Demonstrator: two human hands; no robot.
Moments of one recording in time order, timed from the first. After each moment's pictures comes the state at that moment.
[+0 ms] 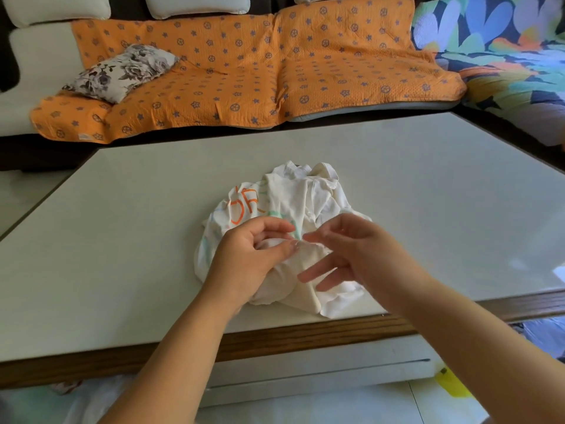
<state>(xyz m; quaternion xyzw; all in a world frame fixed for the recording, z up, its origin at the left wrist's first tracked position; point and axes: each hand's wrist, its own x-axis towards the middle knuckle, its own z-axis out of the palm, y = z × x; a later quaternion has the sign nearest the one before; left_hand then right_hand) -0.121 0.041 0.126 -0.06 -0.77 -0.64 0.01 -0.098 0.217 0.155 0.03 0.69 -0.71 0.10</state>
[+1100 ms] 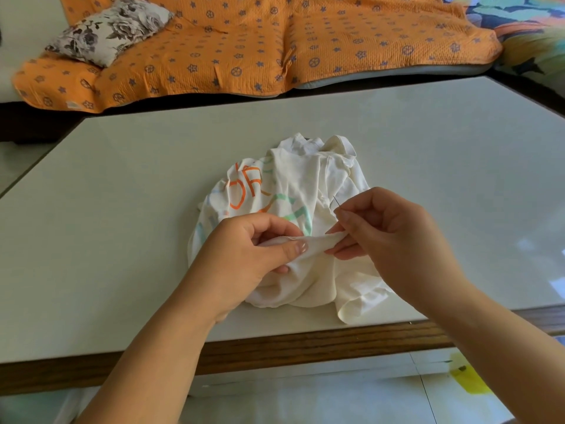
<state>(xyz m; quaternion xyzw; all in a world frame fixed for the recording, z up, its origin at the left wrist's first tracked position) -0.133 0.029 0.126 -0.04 -0.77 -0.63 -0.10 -0.119 0.218 0.135 0.00 0.78 -0.63 -0.03</state>
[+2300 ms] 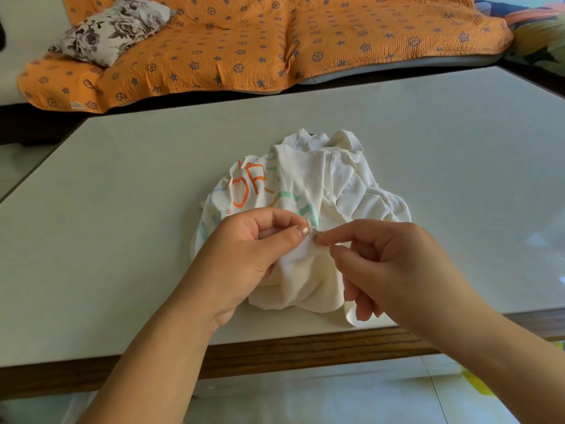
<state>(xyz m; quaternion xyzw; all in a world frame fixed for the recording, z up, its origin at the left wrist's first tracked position) -0.130 0.035 0.136 0.00 -0.72 -0.68 -0.12 -0.098 0.210 0.140 -0.03 0.83 -0.56 0.05</state>
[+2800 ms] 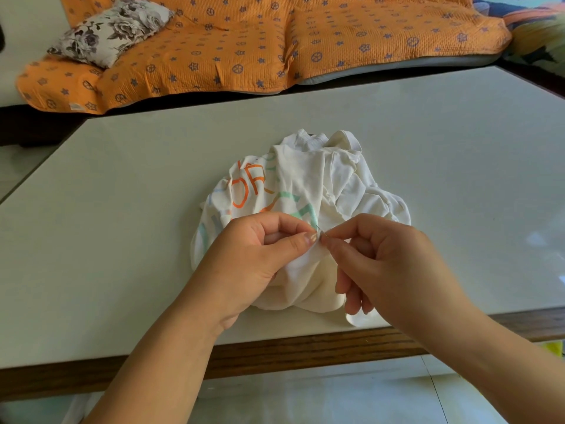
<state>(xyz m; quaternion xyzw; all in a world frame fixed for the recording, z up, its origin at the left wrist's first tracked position) -0.129 0.036 0.132 -0.03 -0.74 -0.66 -0.14 -0.101 0.204 0.132 -0.01 0.83 -0.55 0.03</state>
